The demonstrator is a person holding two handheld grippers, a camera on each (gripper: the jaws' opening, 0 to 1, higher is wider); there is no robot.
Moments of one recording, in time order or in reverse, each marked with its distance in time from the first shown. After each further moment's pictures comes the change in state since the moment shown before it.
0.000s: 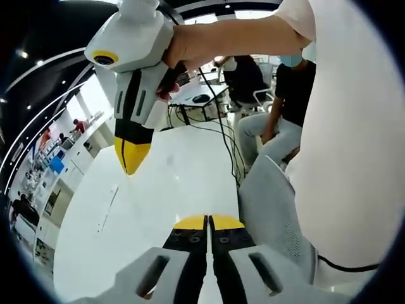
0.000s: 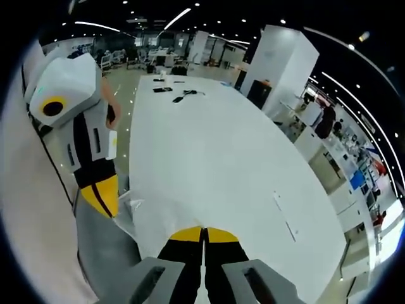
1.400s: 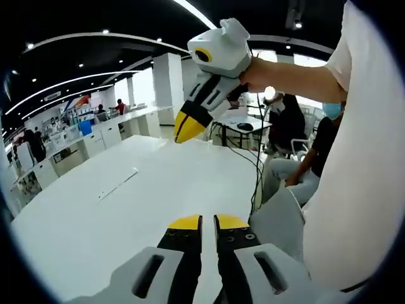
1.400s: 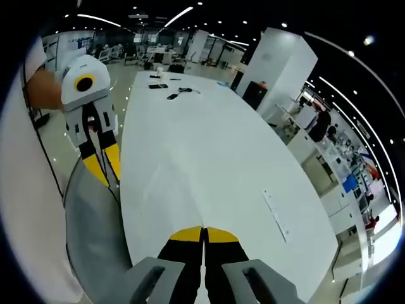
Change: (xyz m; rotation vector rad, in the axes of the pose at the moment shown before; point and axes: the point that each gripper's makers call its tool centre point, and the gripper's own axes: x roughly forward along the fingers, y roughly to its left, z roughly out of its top) left arm -0.025 0.027 -0.040 -0.451 -0.234 0.222; right arm -0.001 -0.020 -0.013 -0.020 0.005 -0.064
